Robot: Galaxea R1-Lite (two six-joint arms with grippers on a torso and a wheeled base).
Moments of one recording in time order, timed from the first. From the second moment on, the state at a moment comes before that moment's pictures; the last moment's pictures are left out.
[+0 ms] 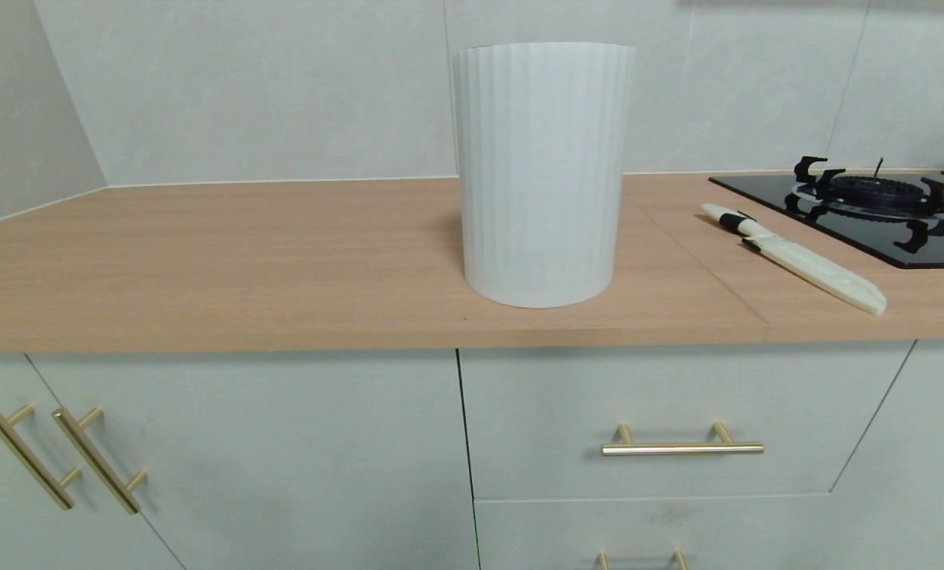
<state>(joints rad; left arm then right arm) 0.00 0.00 0.00 0.00 0.02 0.00 0.00 0.00 0.00 0.00 0.02 0.00</state>
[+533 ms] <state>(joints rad) 0.00 0.00 0.00 0.00 0.02 0.00 0.00 0.00 0.00 0.00 0.02 -0.01</state>
